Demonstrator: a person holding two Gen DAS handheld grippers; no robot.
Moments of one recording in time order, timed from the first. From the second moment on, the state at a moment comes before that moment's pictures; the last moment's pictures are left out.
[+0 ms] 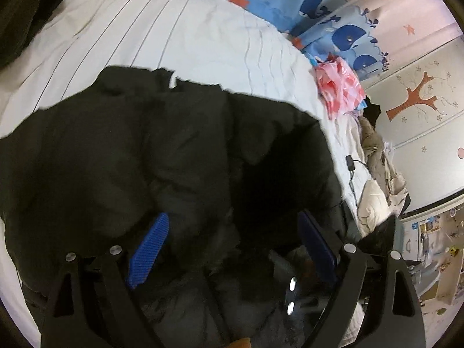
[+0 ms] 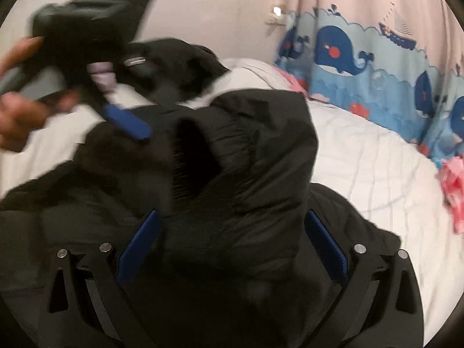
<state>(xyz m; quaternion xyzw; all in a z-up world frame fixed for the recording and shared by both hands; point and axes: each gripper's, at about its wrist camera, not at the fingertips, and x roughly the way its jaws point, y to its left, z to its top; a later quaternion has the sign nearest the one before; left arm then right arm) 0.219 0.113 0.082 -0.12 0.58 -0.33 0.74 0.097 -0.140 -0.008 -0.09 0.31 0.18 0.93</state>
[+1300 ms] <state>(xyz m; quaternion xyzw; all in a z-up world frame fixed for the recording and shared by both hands) 0.240 0.207 0.066 -0.19 0.53 -0.24 0.79 0.067 -0.323 0.030 0.29 0.26 0.09 0.92</state>
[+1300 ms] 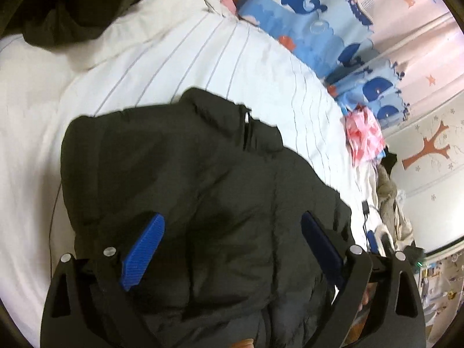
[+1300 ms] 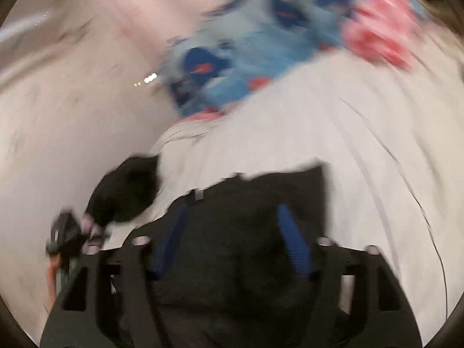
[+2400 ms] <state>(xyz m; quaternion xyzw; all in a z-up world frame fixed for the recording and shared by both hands) 0.253 0.250 0.025 -0.26 0.50 -0.25 0.79 0.113 -0.302 -0.050 0.06 0.42 -0.04 0.90</state>
